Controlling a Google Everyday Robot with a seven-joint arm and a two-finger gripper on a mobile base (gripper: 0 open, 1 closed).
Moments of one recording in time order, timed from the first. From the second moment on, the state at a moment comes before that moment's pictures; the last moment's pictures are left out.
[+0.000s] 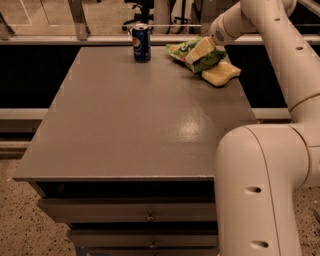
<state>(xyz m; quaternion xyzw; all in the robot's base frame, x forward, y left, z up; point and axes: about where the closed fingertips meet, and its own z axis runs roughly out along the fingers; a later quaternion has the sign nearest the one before) 0.857 -0.179 0.905 -0.41 0.81 0.03 0.42</state>
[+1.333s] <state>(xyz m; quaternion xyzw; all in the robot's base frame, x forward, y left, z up) 0.713 -0.269 1.002 -0.35 0.76 0.21 0.51</state>
